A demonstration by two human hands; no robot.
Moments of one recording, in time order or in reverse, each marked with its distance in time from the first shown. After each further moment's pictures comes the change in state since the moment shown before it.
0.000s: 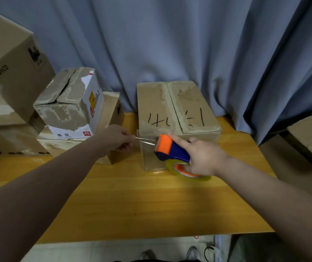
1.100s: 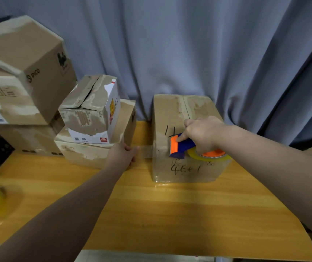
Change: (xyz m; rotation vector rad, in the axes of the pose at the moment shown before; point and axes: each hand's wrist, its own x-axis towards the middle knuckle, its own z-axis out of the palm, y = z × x) left_hand 0.019 -0.063 0.011 -0.162 0.432 -0.055; right_hand 0.072 -0.040 -0.099 -0.482 -0.270 -0.101
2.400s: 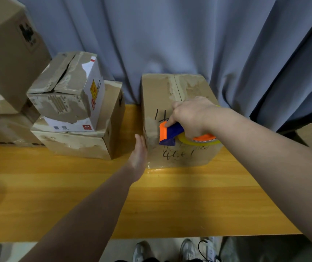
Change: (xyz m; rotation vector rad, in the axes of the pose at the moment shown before) left_hand 0.008 -0.029 0.087 0.392 -0.191 0.008; right_hand 0.006 -0.004 -0.002 0.073 0.020 -0.028
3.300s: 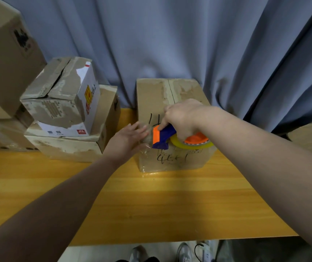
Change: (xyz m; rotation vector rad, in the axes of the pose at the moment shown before) left_hand 0.017 0.010 -0.053 0.328 0.272 0.957; right_hand 0.007 0.010 -0.005 -0.019 -0.021 -0.042
